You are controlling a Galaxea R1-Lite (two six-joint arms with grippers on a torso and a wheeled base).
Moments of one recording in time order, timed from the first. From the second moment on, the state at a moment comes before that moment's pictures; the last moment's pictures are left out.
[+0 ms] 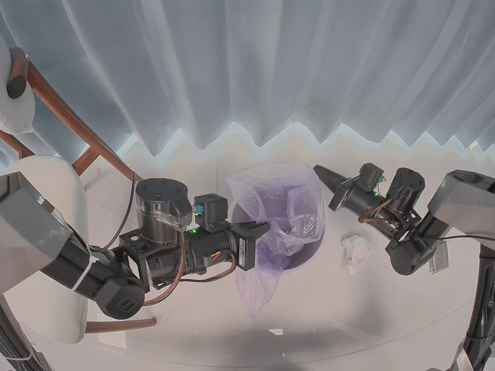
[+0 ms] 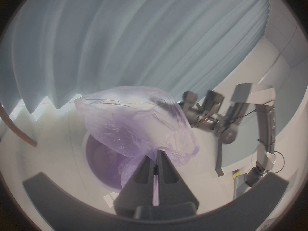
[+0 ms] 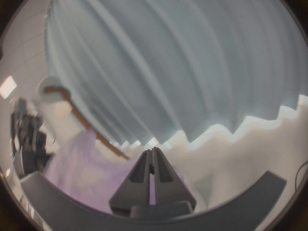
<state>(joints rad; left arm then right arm) -0.66 1.93 -0.76 -0.97 -0.24 -0.16 0.35 2.23 -0.87 -1.51 0.40 0.26</state>
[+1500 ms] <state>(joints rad) -0.78 2.01 -0.93 -0.84 -0.01 -0.14 0.54 1.62 -0.82 -0.27 0.06 1.10</state>
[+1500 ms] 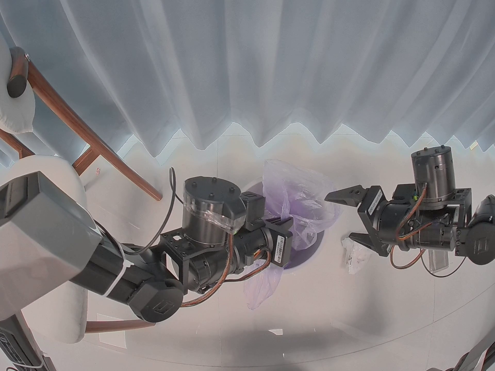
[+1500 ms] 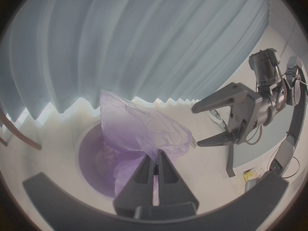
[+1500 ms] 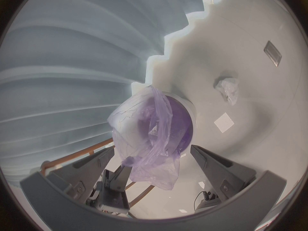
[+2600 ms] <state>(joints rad) -0.78 1.98 -0.88 -0.85 -0.01 -0.15 0.59 1.86 -0.99 -0.29 -0.03 1.11</state>
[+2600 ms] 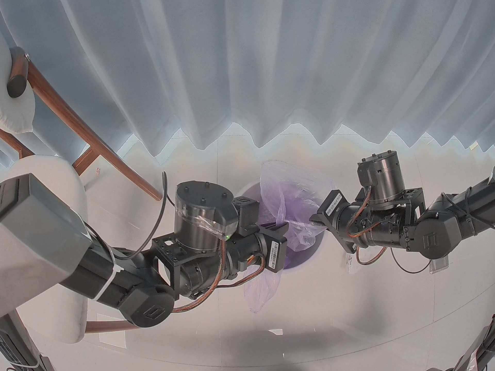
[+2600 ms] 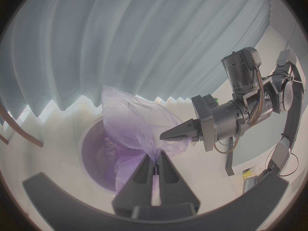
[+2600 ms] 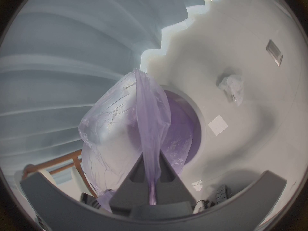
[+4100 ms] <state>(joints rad) -0.74 1.79 -0.58 -0.97 -0.03 -0.65 0.54 1.75 -0.68 -0.61 0.17 0.32</state>
